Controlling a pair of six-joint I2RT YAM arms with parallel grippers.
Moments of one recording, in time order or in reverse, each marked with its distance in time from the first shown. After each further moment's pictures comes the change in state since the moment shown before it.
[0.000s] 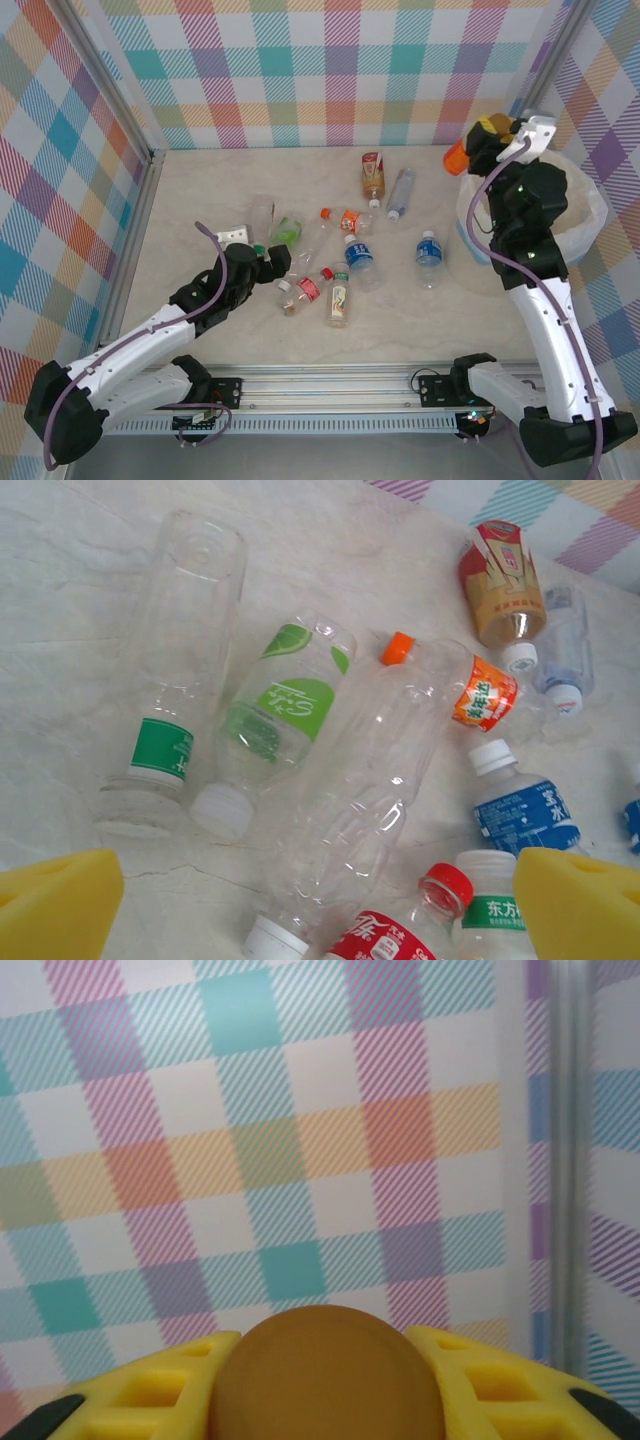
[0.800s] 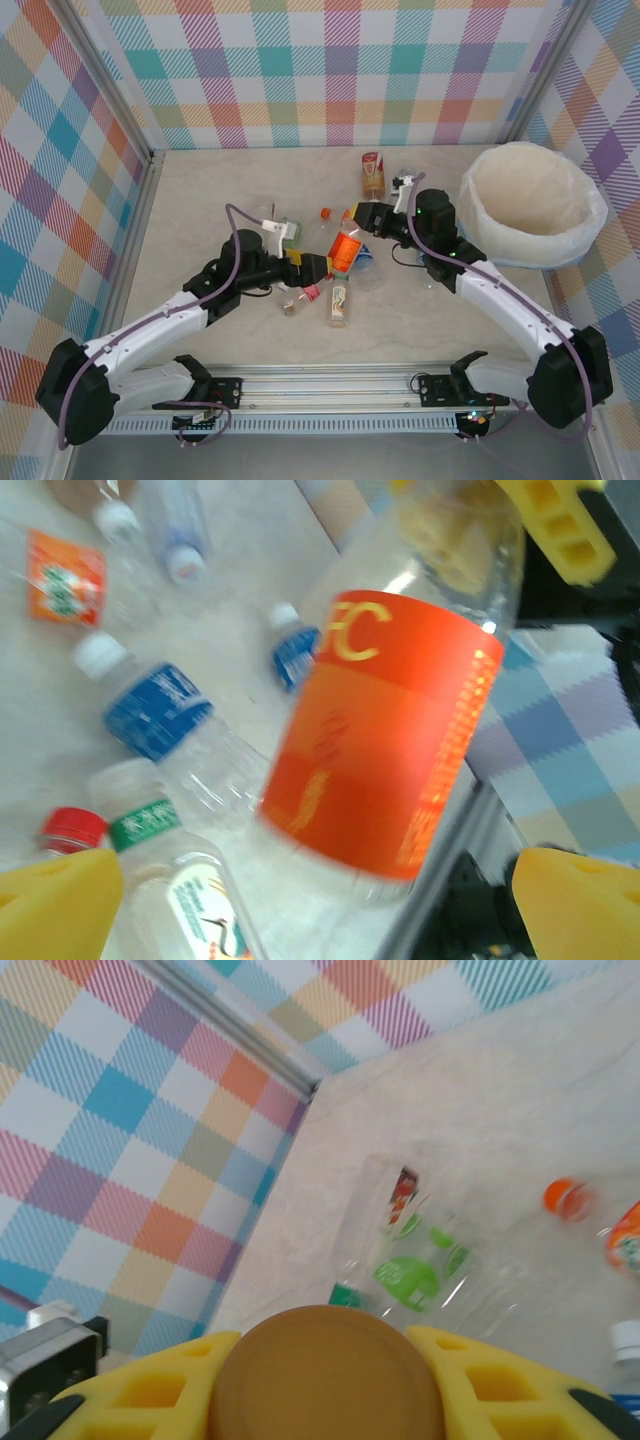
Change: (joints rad) left arm 0.000 0.112 0.048 0.282 0.694 0.066; right arm 0.314 0.177 -0.367 0.068 -0.573 0.591
